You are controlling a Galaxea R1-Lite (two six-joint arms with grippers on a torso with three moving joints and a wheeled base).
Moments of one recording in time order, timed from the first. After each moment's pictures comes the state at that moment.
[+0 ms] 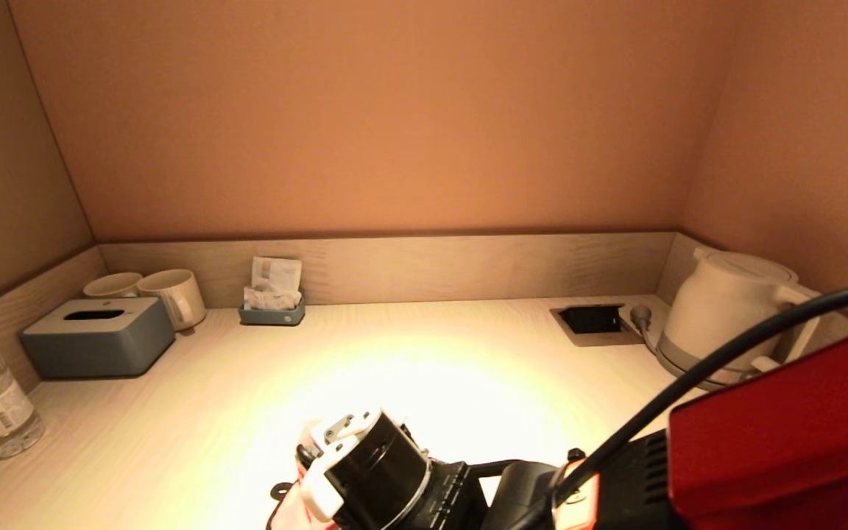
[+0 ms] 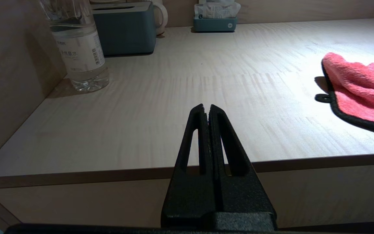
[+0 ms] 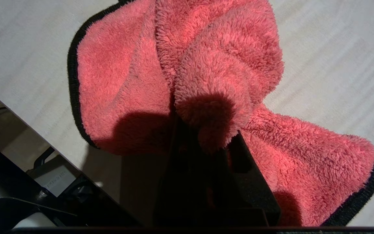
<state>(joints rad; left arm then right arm) 0.00 0.00 0.00 0.00 -0.03 0.01 1.05 1.99 -1.01 -0.18 -0.22 0.16</state>
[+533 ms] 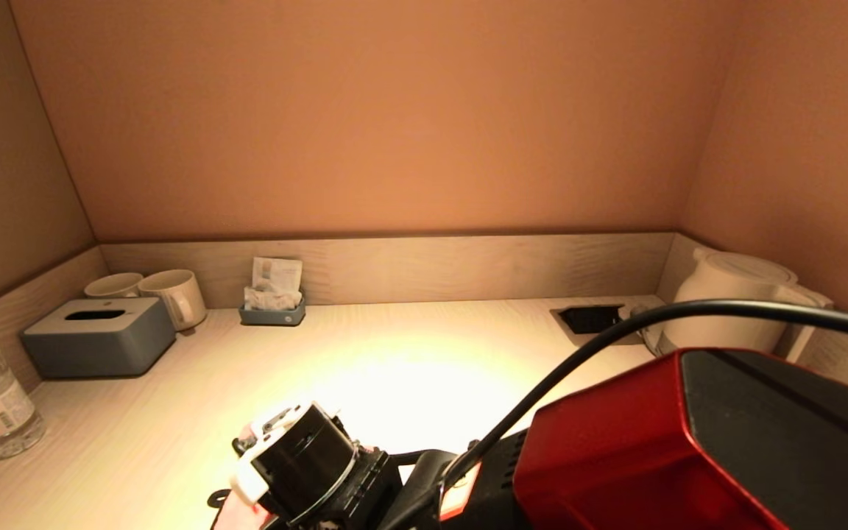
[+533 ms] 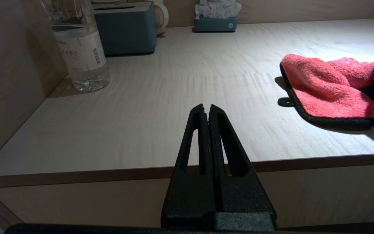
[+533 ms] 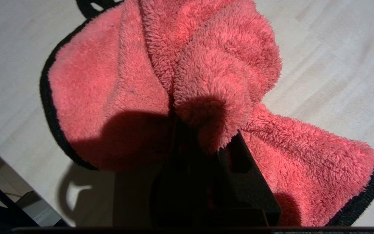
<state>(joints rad) 0.00 0.00 0.00 0.00 -0.03 0.01 1.05 2.15 -1.23 -0.15 -0.23 0.13</state>
